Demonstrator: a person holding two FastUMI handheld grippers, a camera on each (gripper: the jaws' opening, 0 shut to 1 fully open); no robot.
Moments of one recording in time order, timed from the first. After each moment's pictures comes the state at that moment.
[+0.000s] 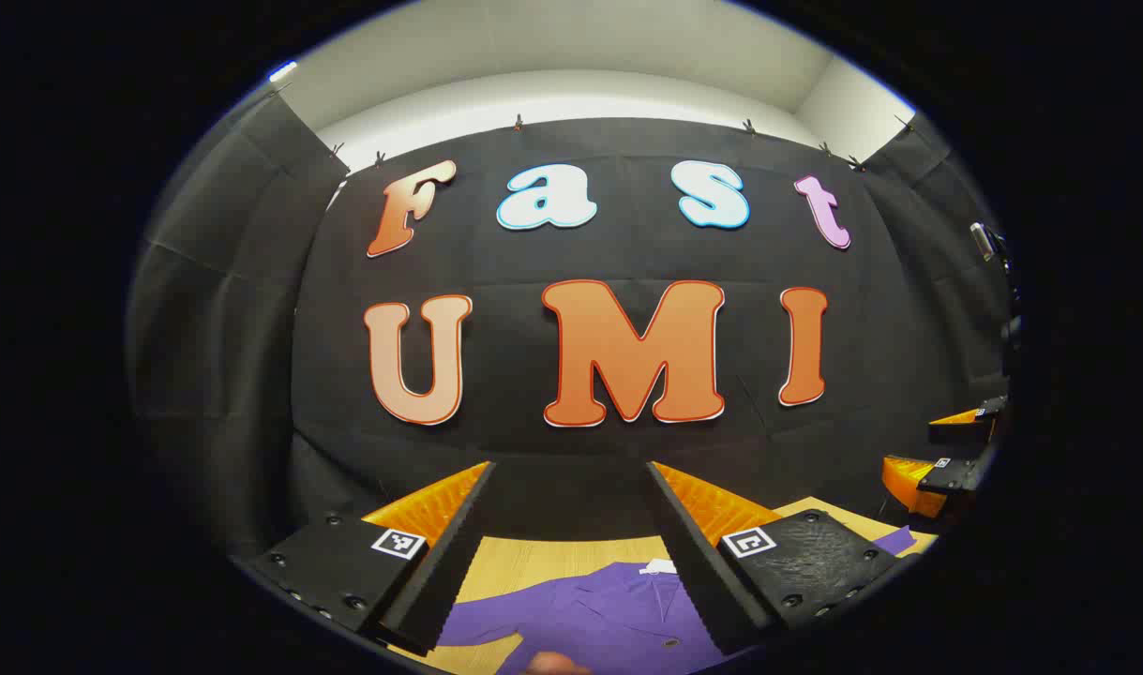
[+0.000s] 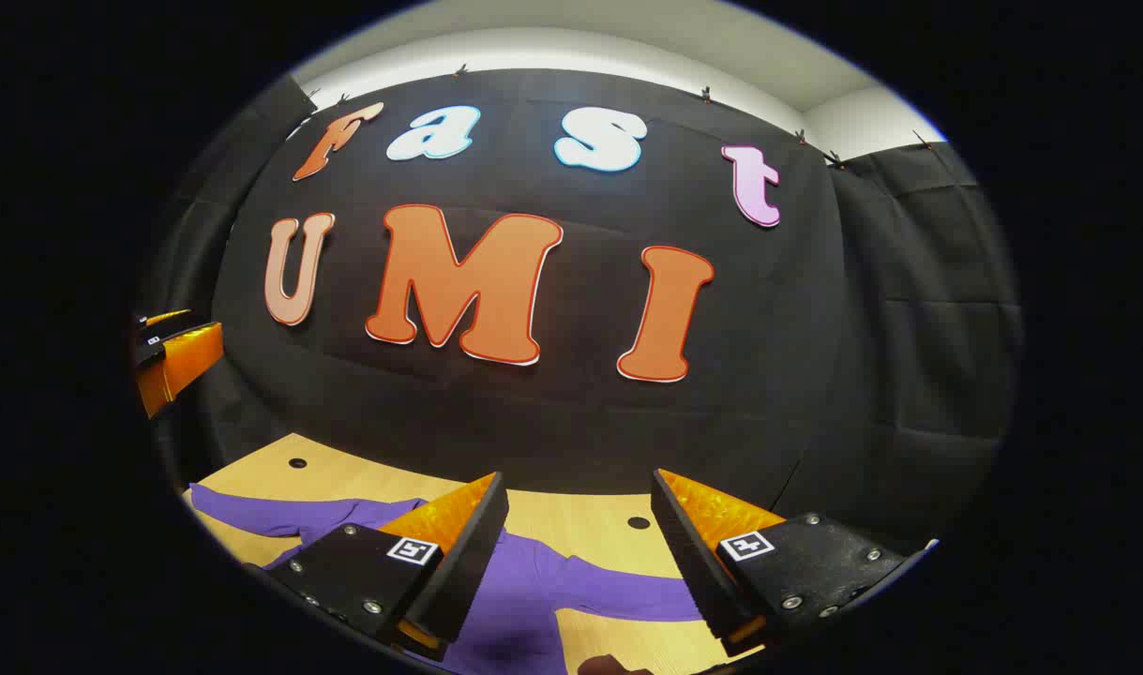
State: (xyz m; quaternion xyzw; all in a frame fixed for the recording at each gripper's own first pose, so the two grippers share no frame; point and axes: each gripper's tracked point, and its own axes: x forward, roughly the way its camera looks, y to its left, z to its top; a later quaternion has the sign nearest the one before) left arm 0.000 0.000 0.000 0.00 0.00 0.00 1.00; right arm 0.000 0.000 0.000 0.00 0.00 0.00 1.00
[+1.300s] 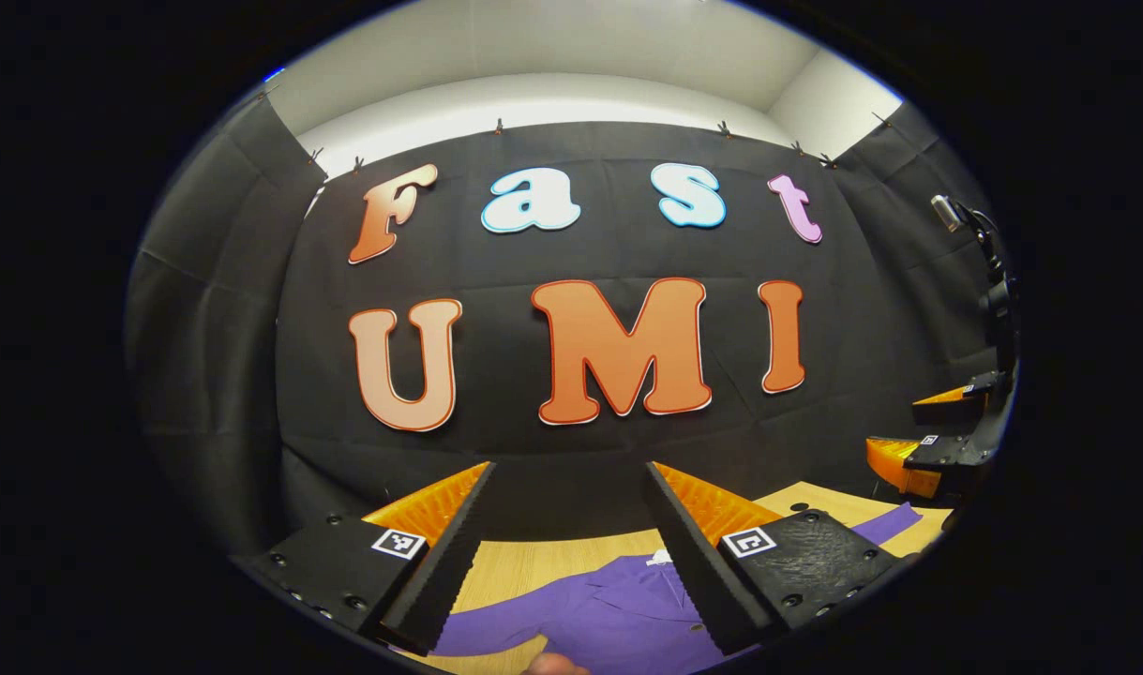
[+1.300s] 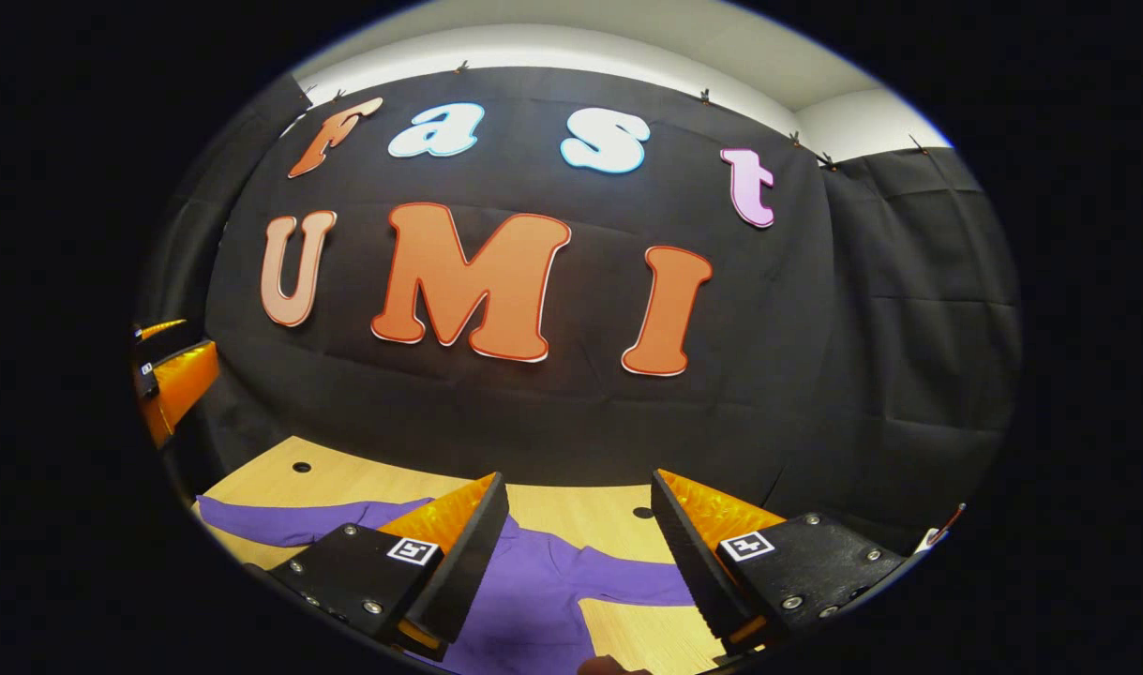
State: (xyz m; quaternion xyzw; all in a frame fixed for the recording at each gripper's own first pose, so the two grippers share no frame) left arm -0.013 0.031 -0.005 0.02 -0.01 -0.05 1.00; right arm -0.022 0.032 0.001 0.00 0.02 -0.04 1.00
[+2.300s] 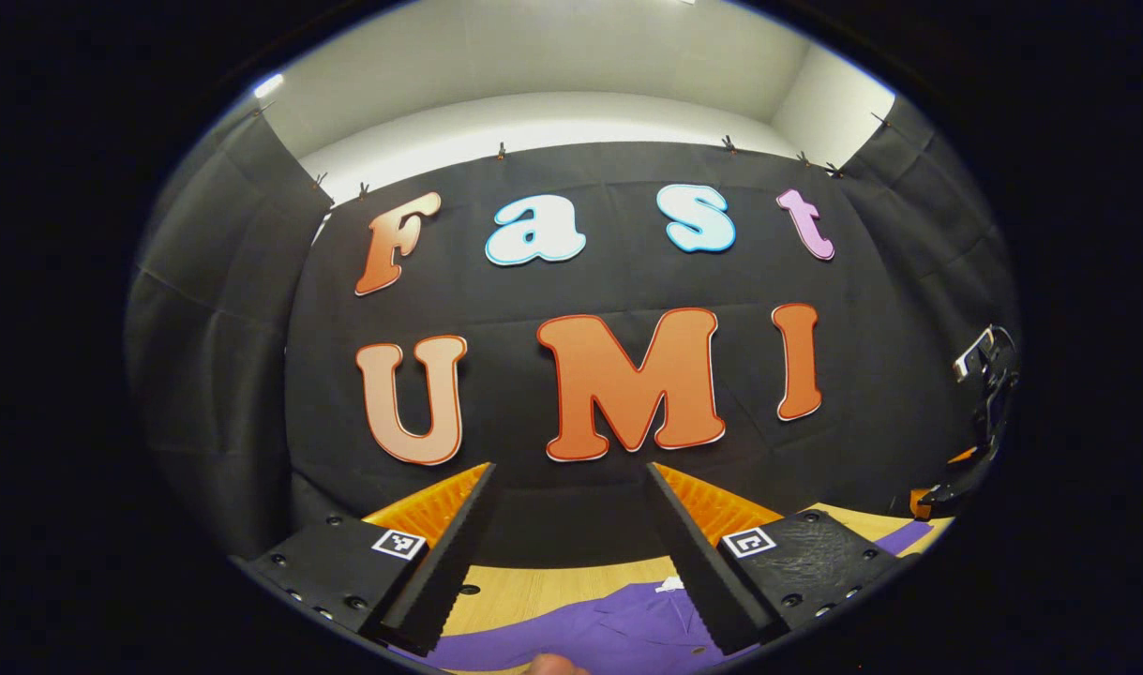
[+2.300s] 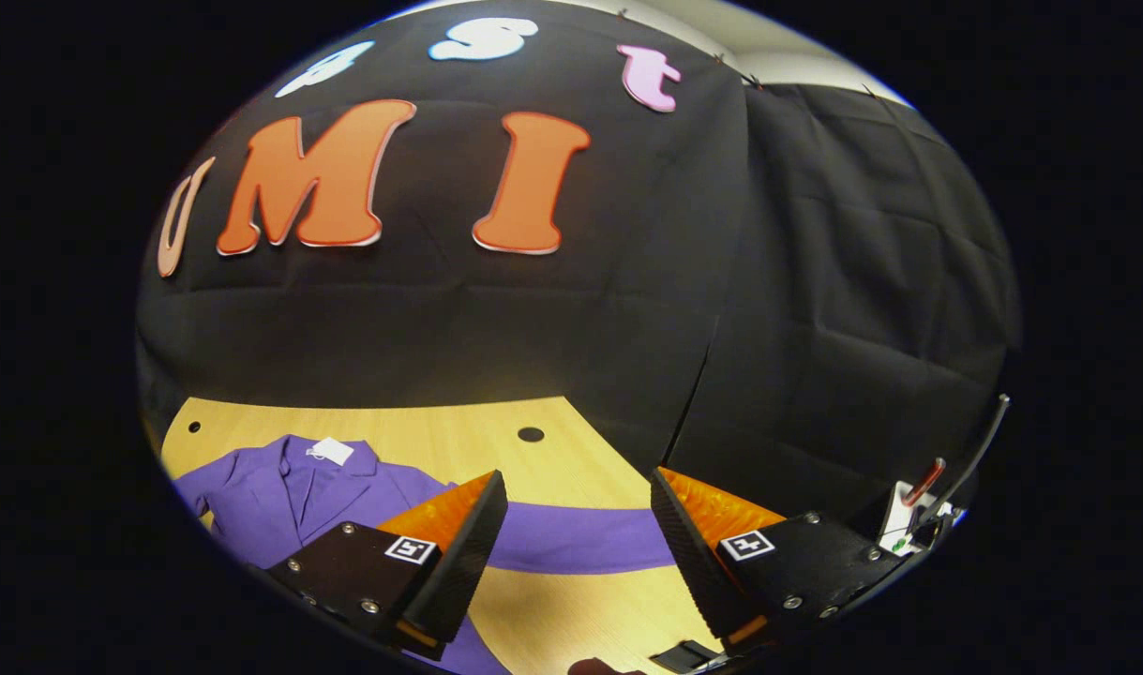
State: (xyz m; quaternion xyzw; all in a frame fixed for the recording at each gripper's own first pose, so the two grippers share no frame) left arm 0.010 0.009 0.039 0.04 -0.06 -0.01 1.00; right arm 0.041 -0.131 -0.158 0.04 0.18 -0.17 0.97
